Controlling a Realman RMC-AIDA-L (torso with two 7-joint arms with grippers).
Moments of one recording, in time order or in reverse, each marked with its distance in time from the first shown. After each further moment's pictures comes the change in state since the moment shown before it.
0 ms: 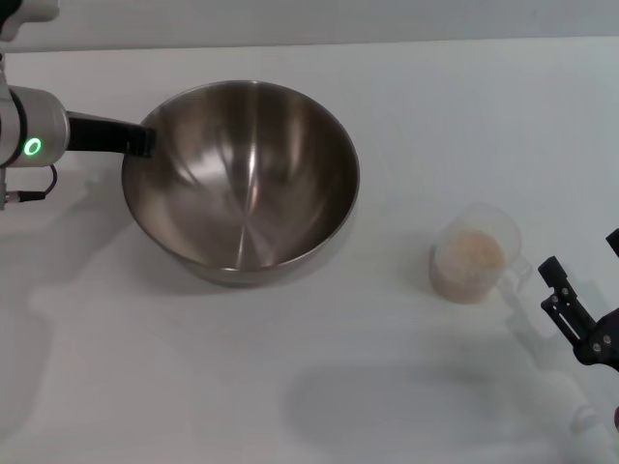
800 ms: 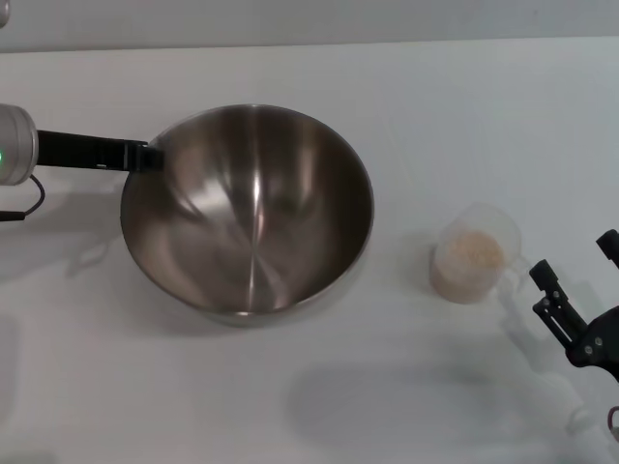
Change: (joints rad) left arm -0.005 0.002 -0.228 0.050 -0.225 -0.239 0.179; right arm 0.005 0.001 -0.012 0.000 0.000 0.015 0.001
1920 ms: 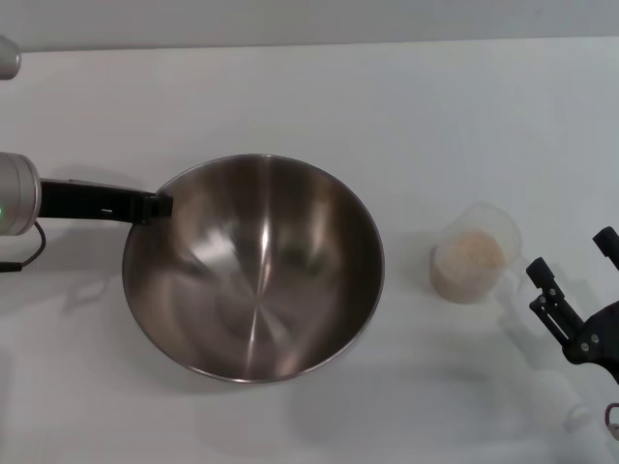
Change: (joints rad) left arm 0.143 -0.009 0.127 -0.157 -0.023 -0.041 -0.009; right arm 0.009 0.000 0.000 0.000 0.000 0.007 -0.008
